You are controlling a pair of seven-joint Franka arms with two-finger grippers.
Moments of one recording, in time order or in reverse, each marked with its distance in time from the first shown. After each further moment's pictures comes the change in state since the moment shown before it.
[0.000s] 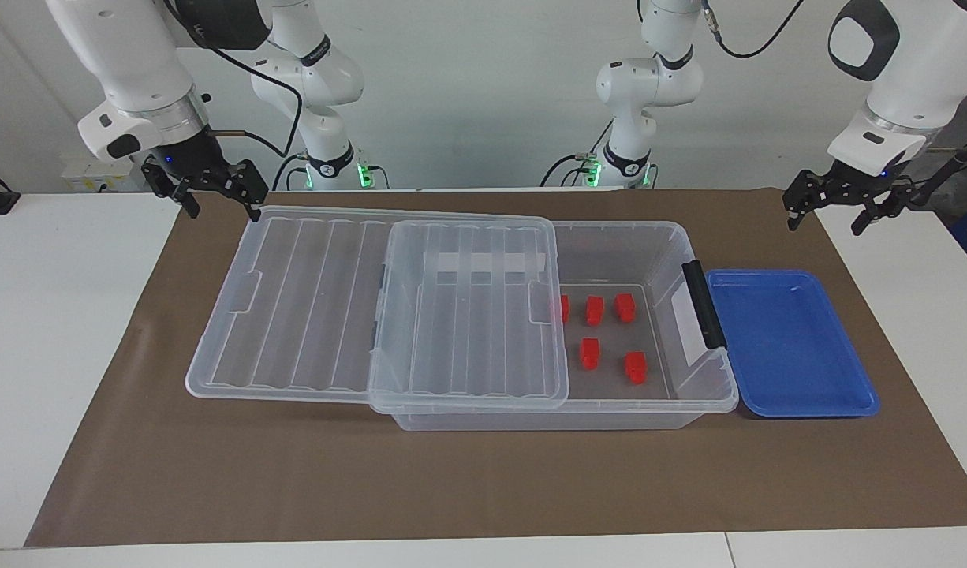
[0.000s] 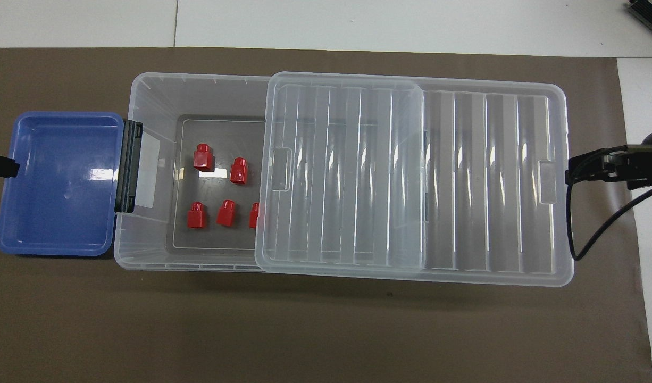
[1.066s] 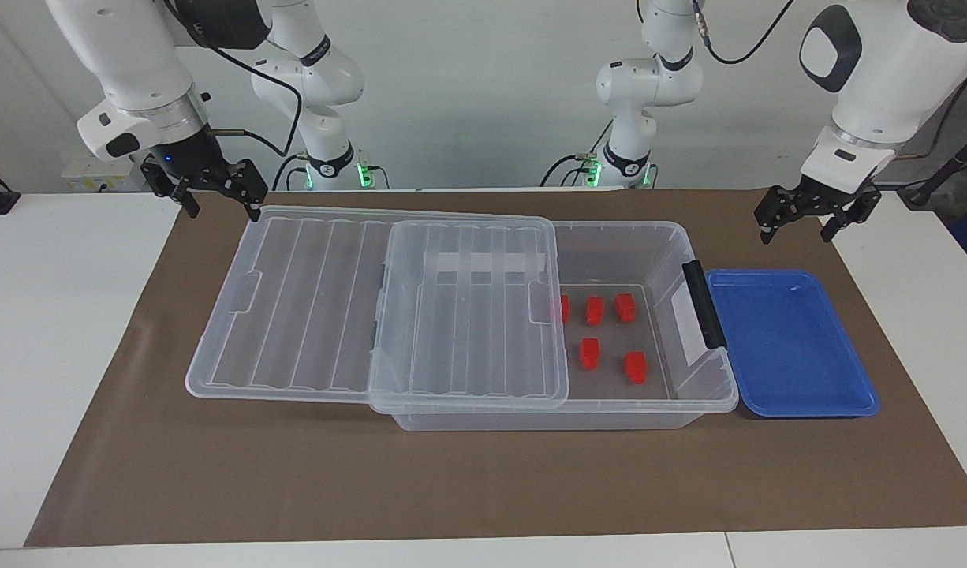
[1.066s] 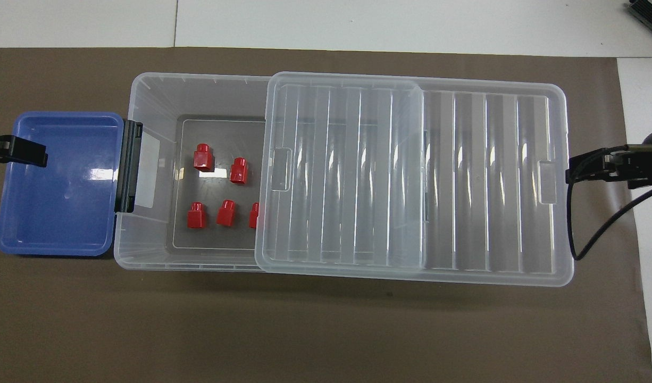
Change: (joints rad) left arm 0.006 0.020 -0.077 0.014 0.001 -0.002 -0.209; right arm 0.000 0.000 0.000 0.003 0.000 0.000 0.000
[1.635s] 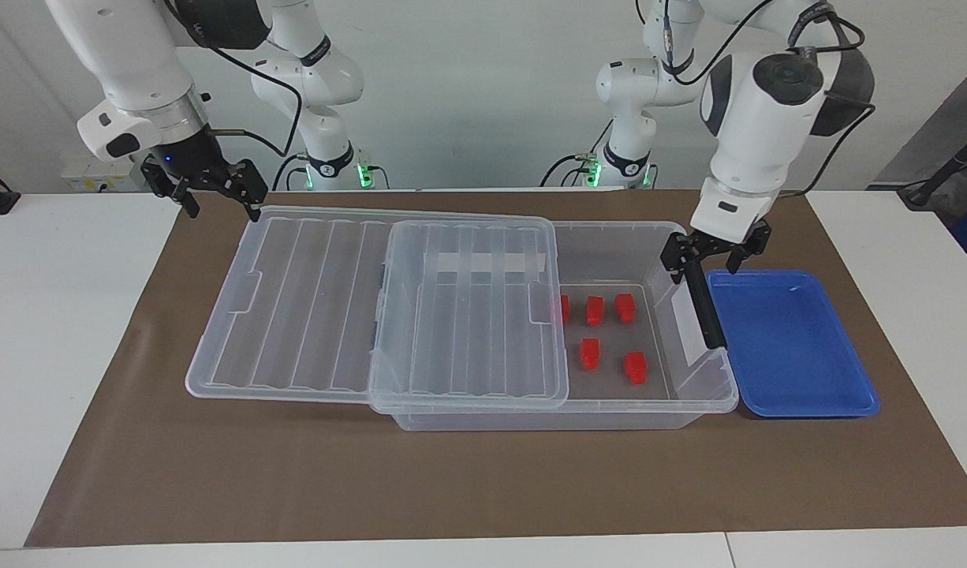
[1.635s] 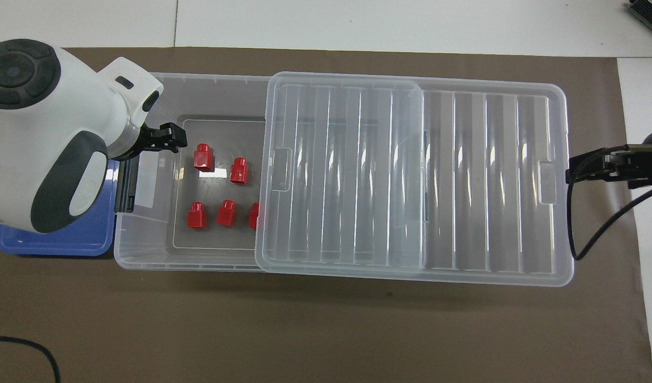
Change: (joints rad) left arm -0.002 0.081 -0.197 0.000 0.027 0.069 -0.379; right arm 0.000 0.000 0.000 0.000 0.000 0.000 0.000
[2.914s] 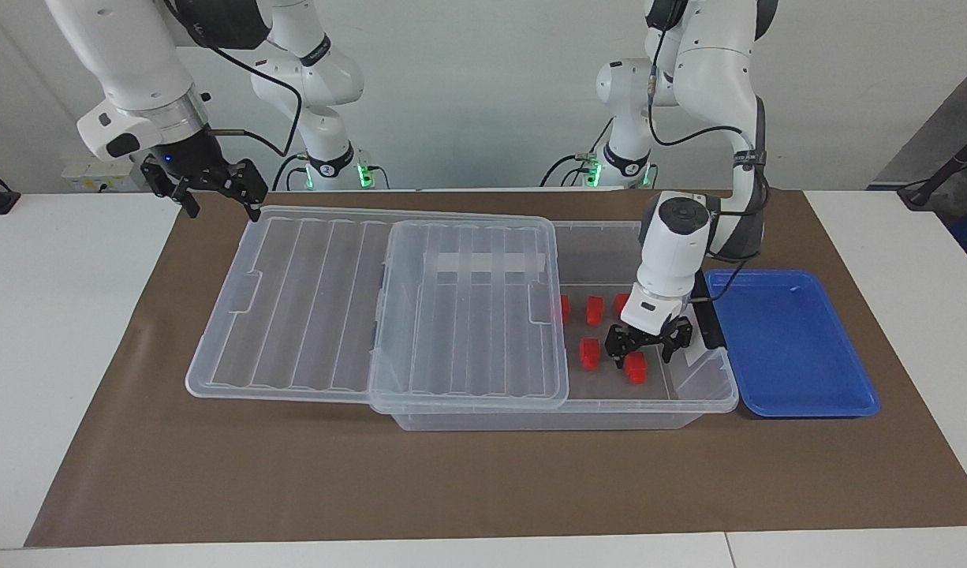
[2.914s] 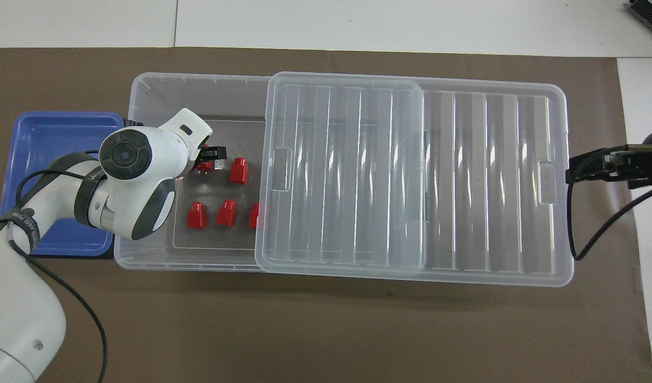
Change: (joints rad) left arm -0.014 0.231 -0.089 -0.326 0.164 0.706 -0.242; right arm 0.000 0.000 0.000 0.000 0.000 0.000 0.000
